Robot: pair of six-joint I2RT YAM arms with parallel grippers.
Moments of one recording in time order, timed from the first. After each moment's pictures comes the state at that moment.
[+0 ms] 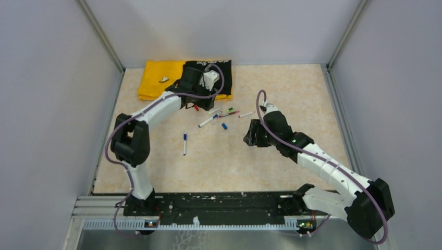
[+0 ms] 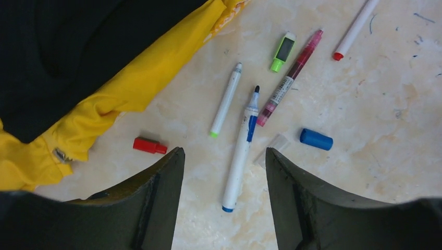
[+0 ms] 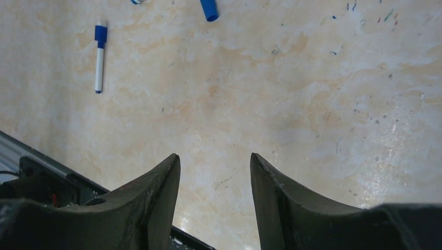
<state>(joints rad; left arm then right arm) -0.47 1.84 1.46 -0.37 0.14 0.15 0.62 1.05 0.75 -0.39 -0.01 0.56</state>
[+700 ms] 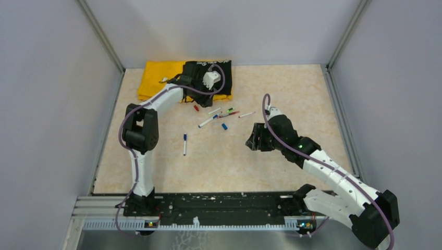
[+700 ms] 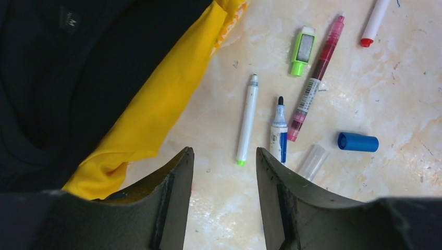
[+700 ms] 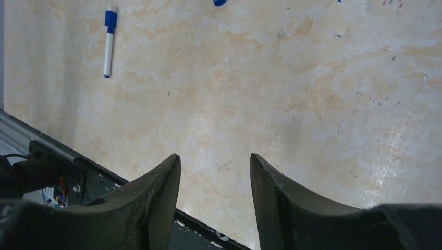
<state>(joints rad) -0.38 2.11 1.71 -0.47 0.36 0.39 0.62 0.94 0.72 -0.46 -0.06 0.56</state>
